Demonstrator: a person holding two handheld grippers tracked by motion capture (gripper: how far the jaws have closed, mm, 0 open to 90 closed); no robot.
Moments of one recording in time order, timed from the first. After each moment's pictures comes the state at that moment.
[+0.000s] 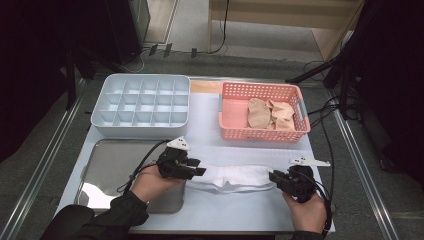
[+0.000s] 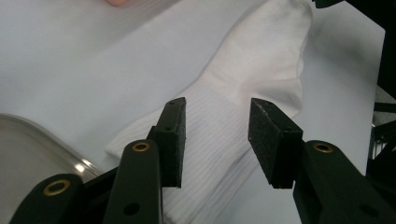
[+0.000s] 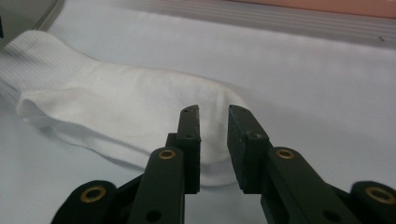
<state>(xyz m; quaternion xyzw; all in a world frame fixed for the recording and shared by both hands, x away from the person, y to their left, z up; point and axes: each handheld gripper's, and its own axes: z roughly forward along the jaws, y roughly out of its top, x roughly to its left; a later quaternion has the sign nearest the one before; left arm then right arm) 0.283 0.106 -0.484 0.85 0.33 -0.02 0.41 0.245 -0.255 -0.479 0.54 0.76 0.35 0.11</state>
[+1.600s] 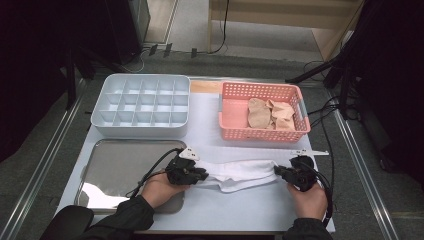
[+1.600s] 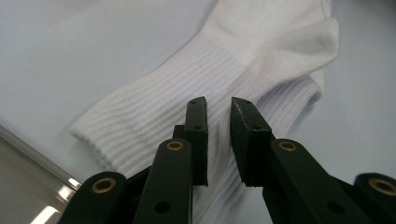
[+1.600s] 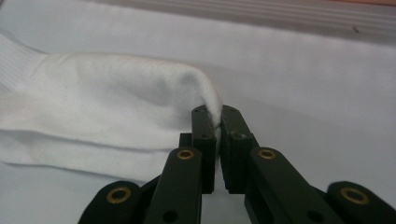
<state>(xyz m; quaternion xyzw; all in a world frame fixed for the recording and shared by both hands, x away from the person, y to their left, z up) 0.284 0.089 -0.516 0.87 0.33 0.01 0.38 0.281 -0.273 -0.495 0.56 0.76 0.32 0.10</state>
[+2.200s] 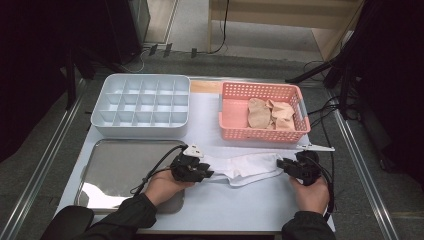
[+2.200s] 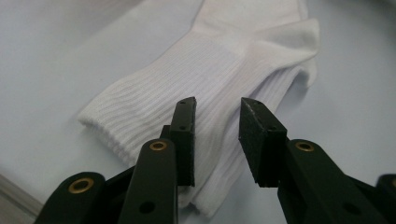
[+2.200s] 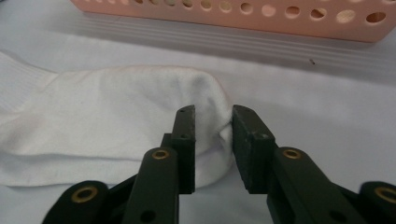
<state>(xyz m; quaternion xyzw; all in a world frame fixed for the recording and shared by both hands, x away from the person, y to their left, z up) 0.291 0.078 -0.518 0.87 0.31 0.02 0.39 0.294 -0.286 -0.493 0.57 0.74 0.34 0.12</state>
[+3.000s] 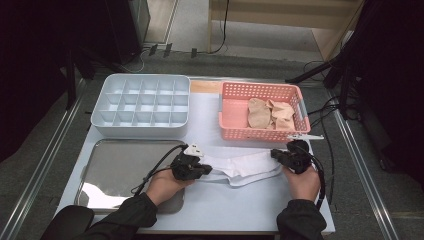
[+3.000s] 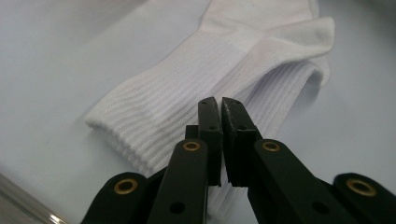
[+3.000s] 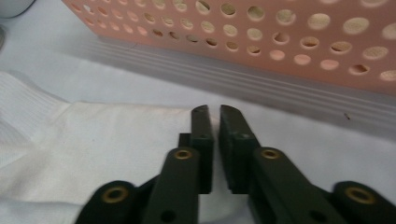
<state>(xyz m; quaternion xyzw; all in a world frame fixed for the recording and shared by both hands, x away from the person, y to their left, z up) 0.294 0.079 -0.518 0.86 0.32 0.02 0.39 0.324 -0.265 -0.489 0.55 0.75 0.35 0.12</state>
